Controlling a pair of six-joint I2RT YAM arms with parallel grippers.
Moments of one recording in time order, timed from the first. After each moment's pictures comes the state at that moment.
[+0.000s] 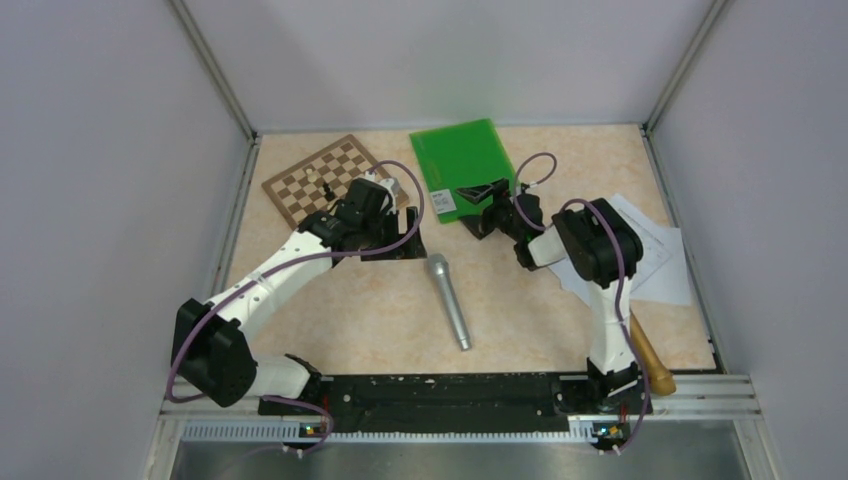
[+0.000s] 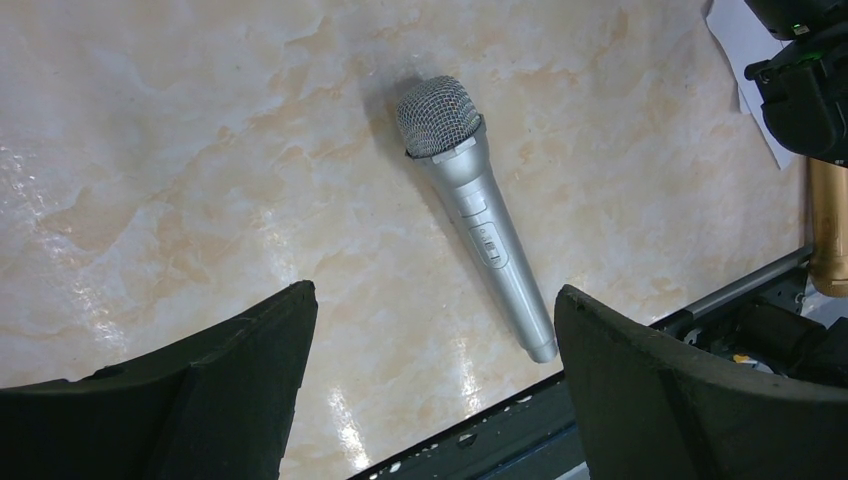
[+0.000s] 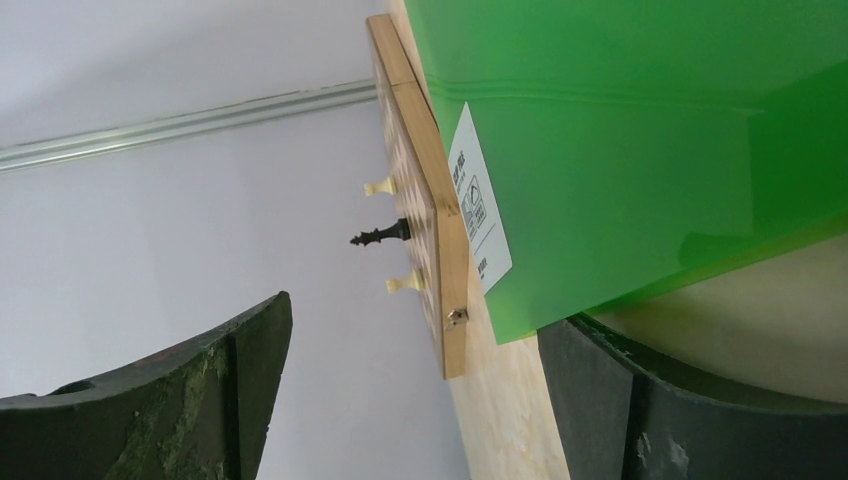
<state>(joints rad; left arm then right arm) -0.54 1.35 1.09 -0.62 0.16 -0.53 0.39 2.15 0.90 1.04 -0.30 1.55</state>
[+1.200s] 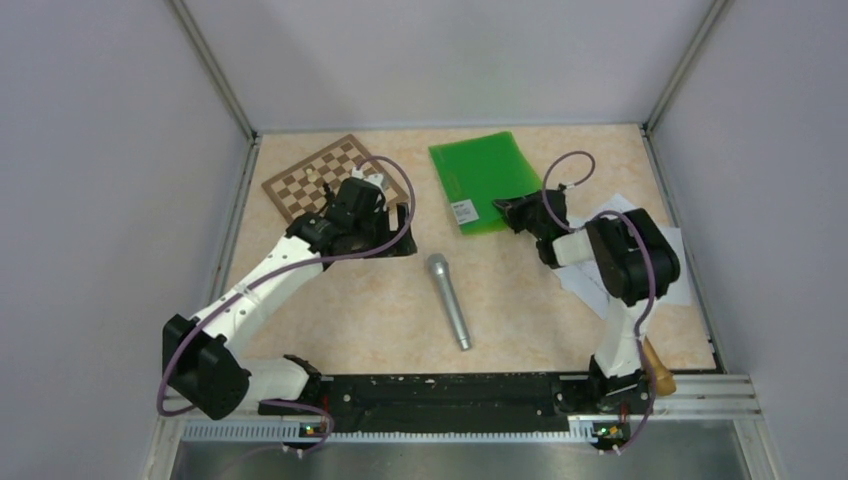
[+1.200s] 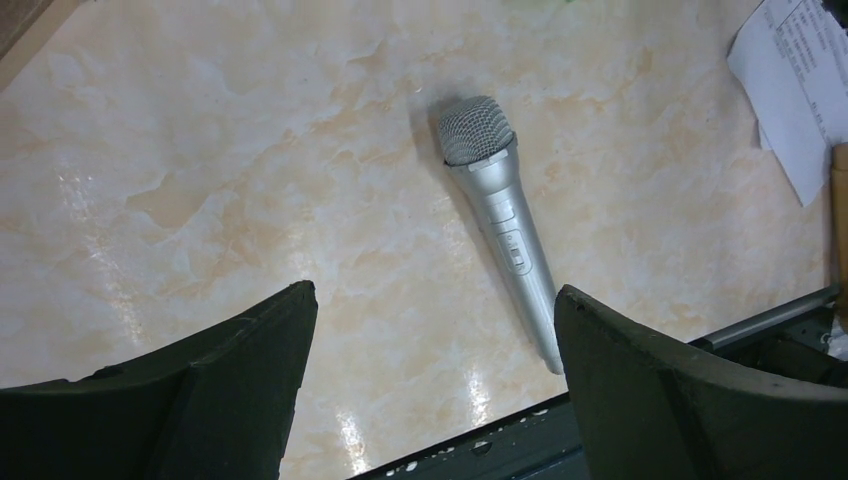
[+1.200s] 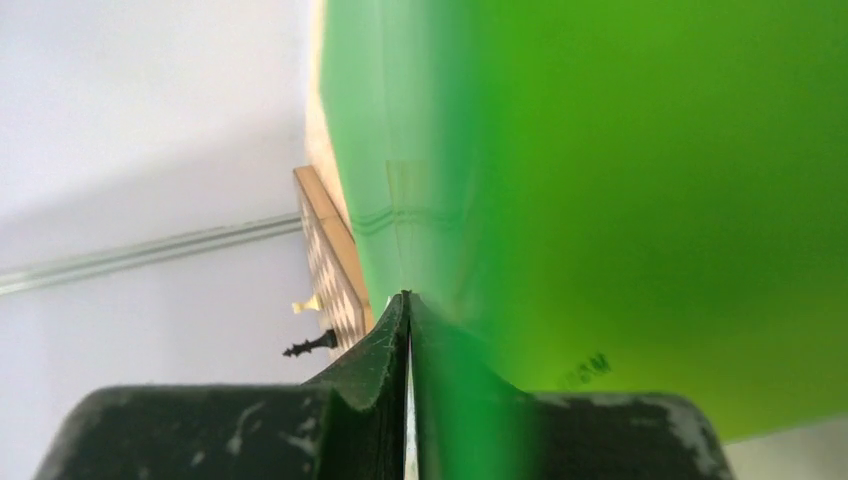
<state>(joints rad) -0.54 1.28 1.10 -0.68 0.05 -0.53 0.29 2.01 0.82 0.82 -0.09 1.43</state>
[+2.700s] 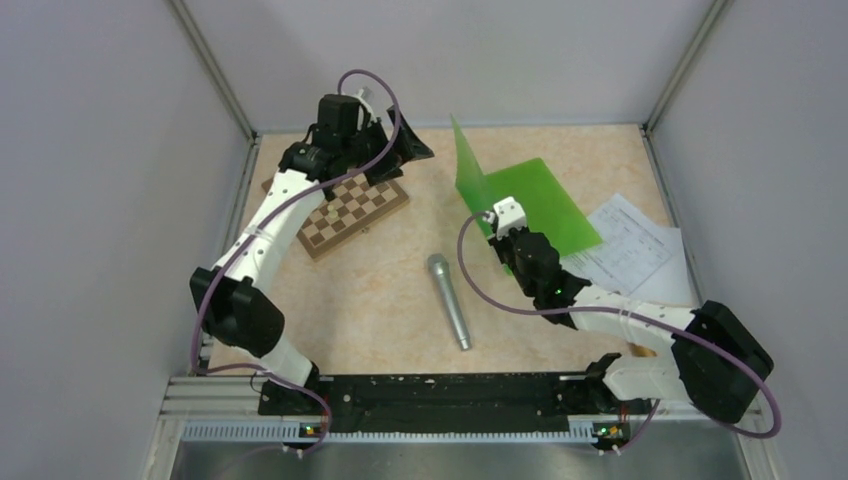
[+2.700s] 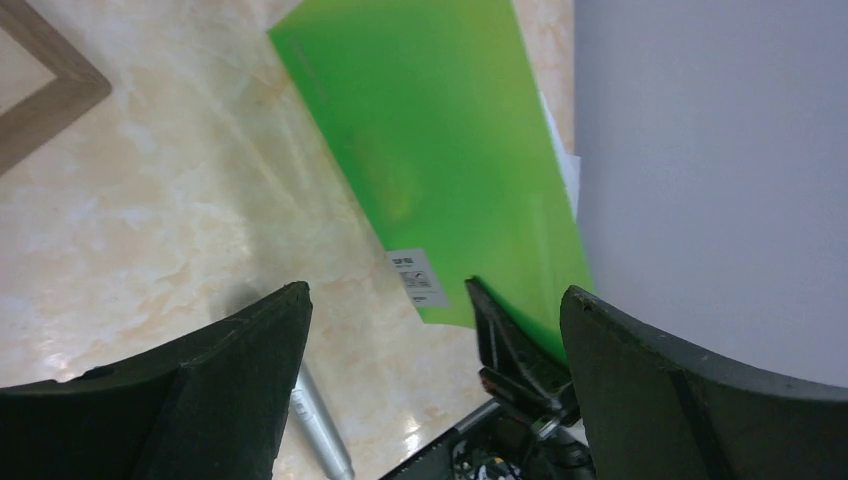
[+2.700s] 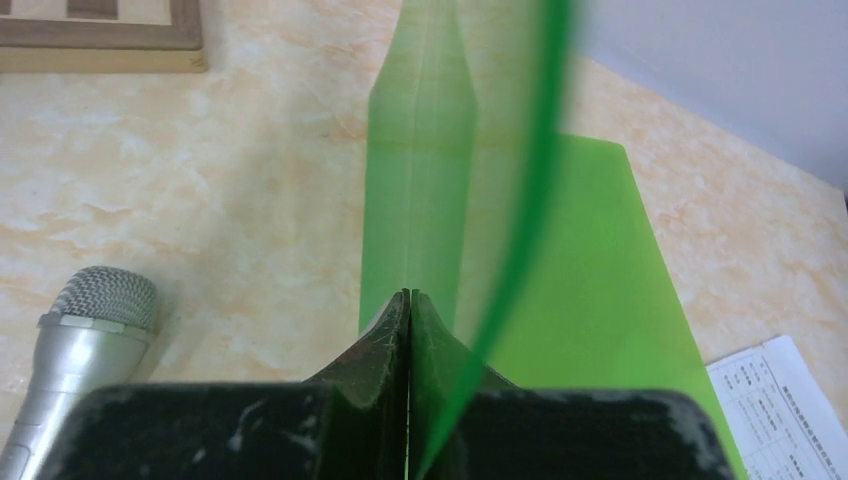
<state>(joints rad) -0.35 1.61 1.65 -0.61 0.33 -0.75 0.75 1.21 0.53 0.46 0.44 -0.17</state>
